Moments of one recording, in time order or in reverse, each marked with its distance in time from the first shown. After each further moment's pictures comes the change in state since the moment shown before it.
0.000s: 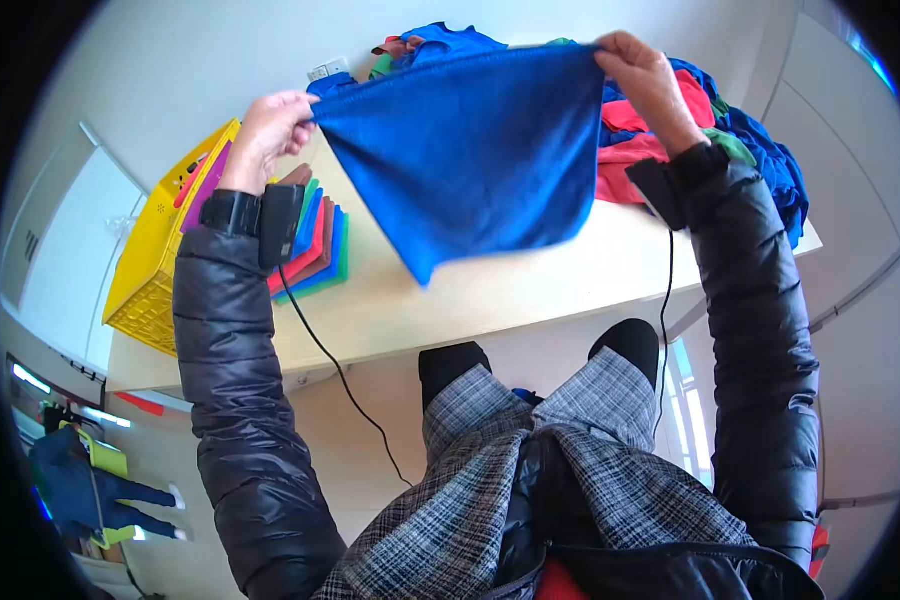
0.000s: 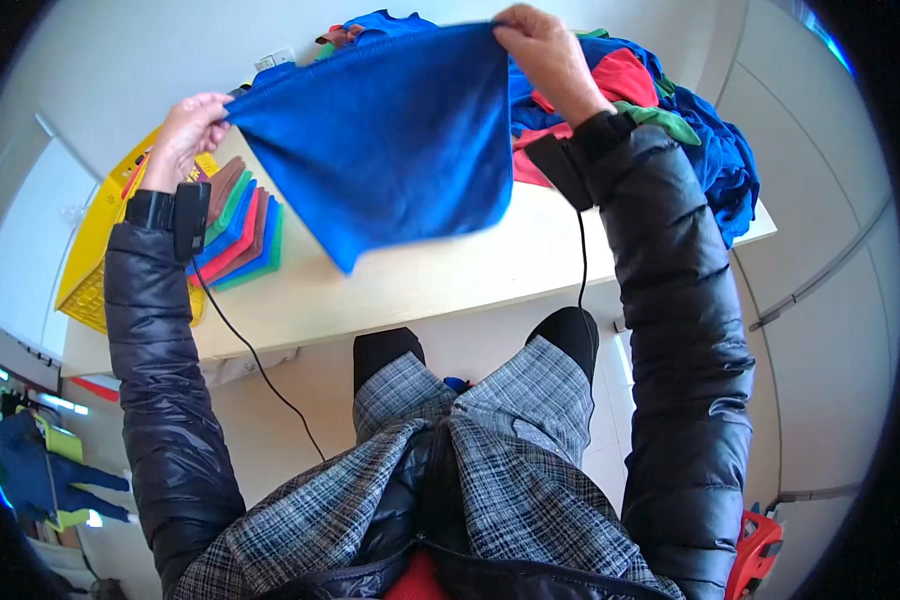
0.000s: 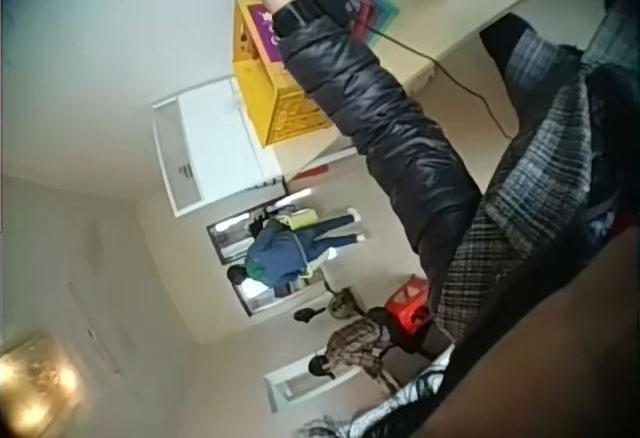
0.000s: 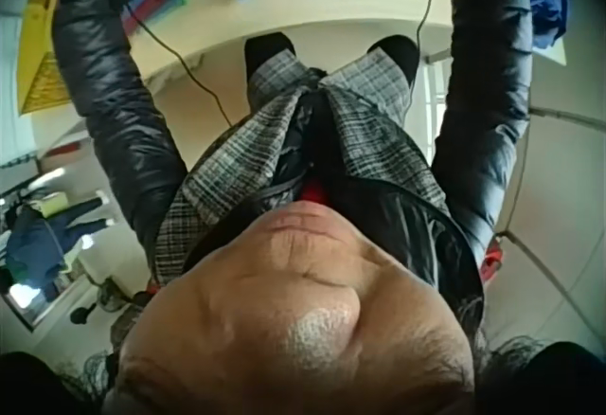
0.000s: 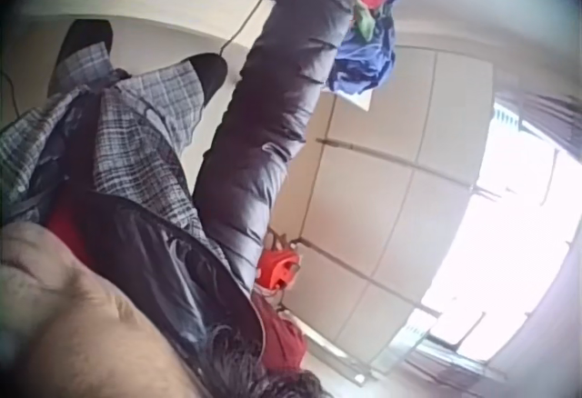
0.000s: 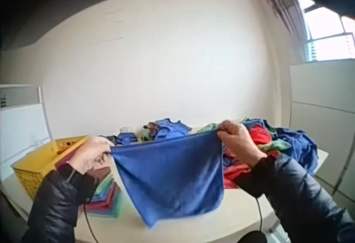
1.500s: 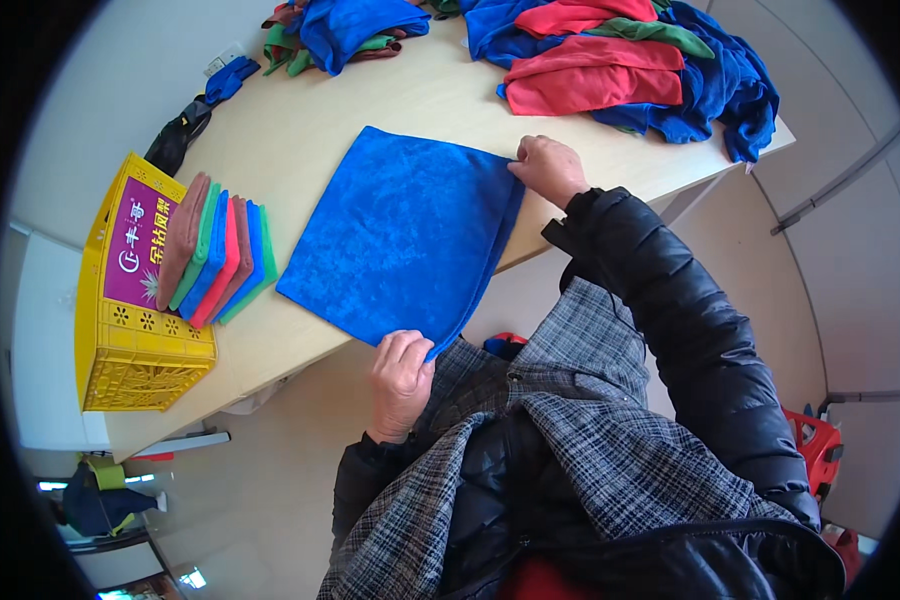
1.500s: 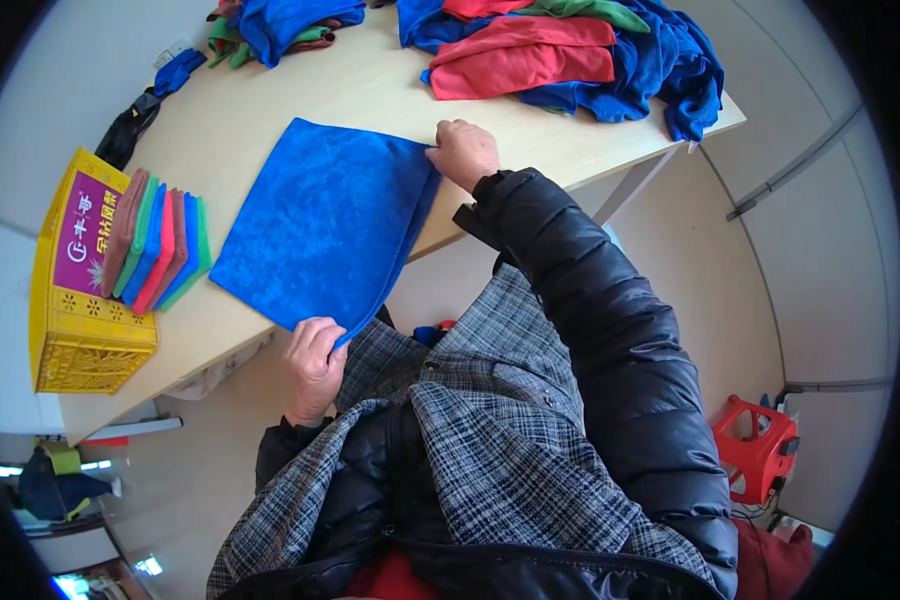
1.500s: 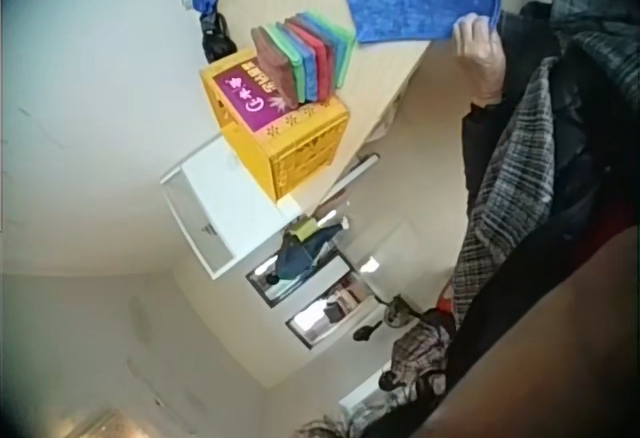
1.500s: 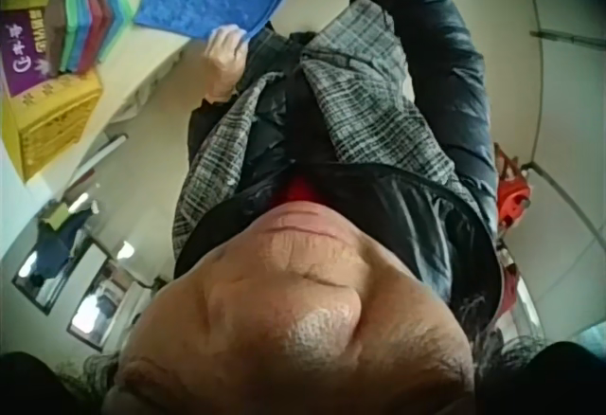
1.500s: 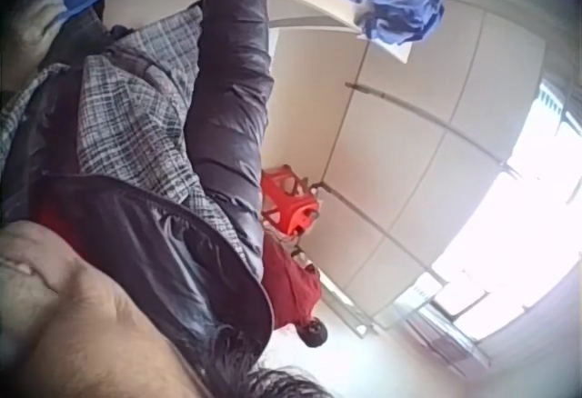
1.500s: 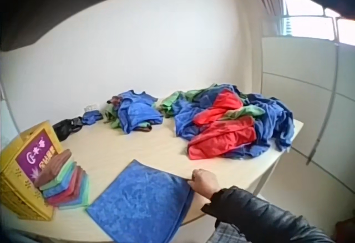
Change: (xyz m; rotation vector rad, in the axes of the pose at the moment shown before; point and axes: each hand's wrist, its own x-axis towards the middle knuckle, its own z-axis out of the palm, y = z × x) left_hand -0.265 -0.163 0.214 0.415 -0.180 0.510; right_hand -0.197 0.124 0.087 -0.649 -0.276 0.477
